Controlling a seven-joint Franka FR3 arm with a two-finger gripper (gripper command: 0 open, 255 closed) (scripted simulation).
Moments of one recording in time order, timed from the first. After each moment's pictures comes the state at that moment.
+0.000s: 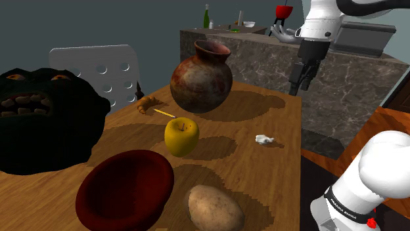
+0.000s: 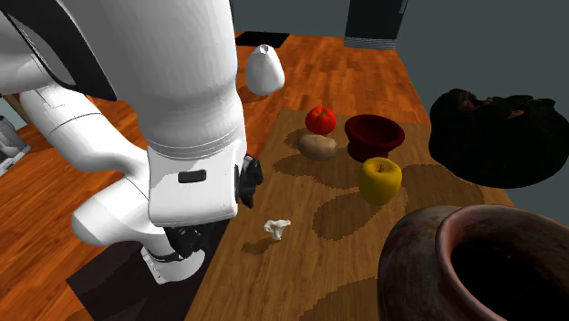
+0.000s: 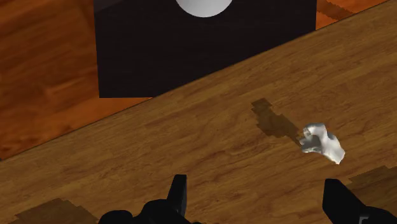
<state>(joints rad) -0.01 -0.78 0.03 -2.34 0.07 1.47 0.03</state>
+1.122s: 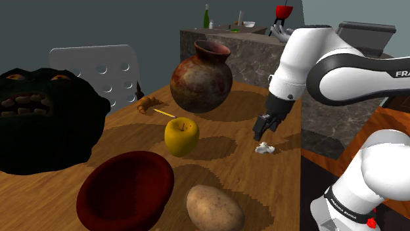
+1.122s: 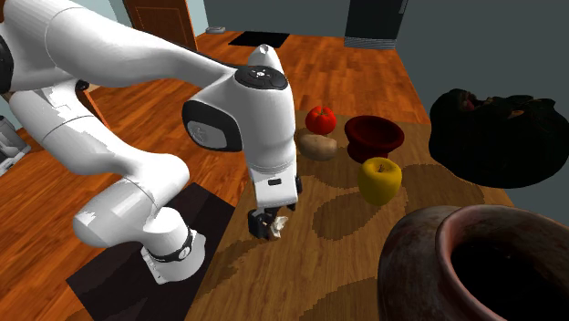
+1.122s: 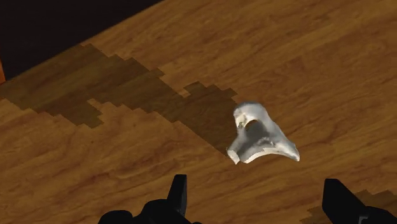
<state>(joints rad) 0.08 -0.81 0.34 -2.71 0.25 1.98 0.29</state>
